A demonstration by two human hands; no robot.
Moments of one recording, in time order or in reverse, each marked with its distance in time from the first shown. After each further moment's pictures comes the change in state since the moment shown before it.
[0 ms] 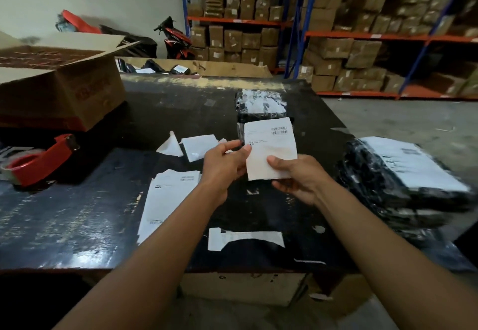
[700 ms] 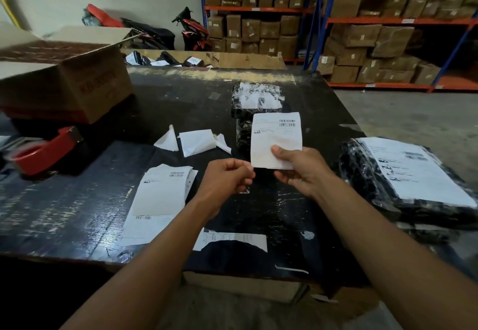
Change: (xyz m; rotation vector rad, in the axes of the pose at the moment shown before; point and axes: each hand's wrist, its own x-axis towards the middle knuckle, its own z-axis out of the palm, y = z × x) left_hand -0.005 -0.031 0.022 0.258 -0.018 0.026; right_hand 0.035 -0.009 -0.030 0.076 0.020 0.005
